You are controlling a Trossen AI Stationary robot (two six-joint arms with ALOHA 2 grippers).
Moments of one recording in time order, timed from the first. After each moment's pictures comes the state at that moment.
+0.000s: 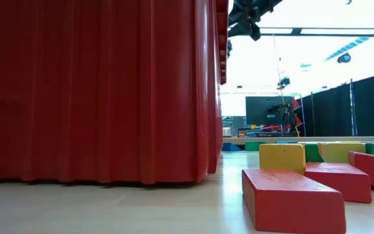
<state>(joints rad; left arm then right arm) 0.76 0.68 1.31 -1.57 -0.04 -0.54 -0.66 1.41 1.57 -0.67 -0.34 0.05</state>
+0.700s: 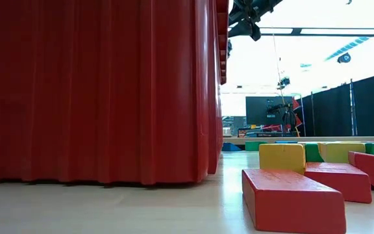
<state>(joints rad) 0.76 0.70 1.36 -1.57 -0.18 -0.46 -0.66 1.41 1.57 -0.67 -0.34 0.07</state>
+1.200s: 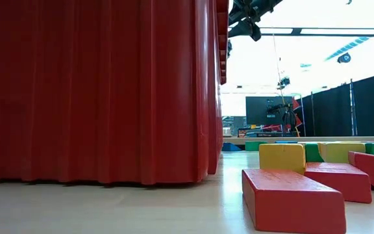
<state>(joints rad) 0.76 0.74 1.33 -1.57 -0.24 -0.43 -0.66 1.41 1.57 -0.67 -0.34 0.09</state>
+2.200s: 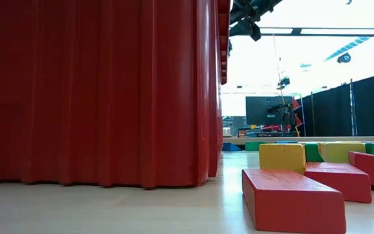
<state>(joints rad) 0.76 0.74 1.24 -1.57 0.12 -0.40 -0.66 1.41 1.57 -0.67 -0.34 0.10</state>
